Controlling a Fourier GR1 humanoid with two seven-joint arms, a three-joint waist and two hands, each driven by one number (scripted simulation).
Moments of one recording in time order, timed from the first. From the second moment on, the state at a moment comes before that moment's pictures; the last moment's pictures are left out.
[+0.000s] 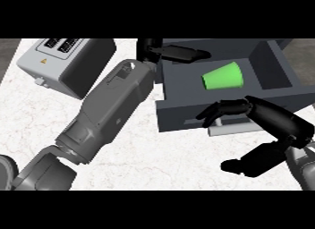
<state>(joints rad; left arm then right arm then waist) -1.26 0.00 -0.27 -0.40 0.63 0.31 -0.49 -0.35 -0.39 0.18 -1.78 -0.06 0.61 0.18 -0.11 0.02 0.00</state>
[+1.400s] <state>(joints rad) -0.91 0.14 -0.25 -0.68 0.68 0.12 -0.52 -0.76 -0.31 0.15 -0.61 0.48 0.18 -0.37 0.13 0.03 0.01</state>
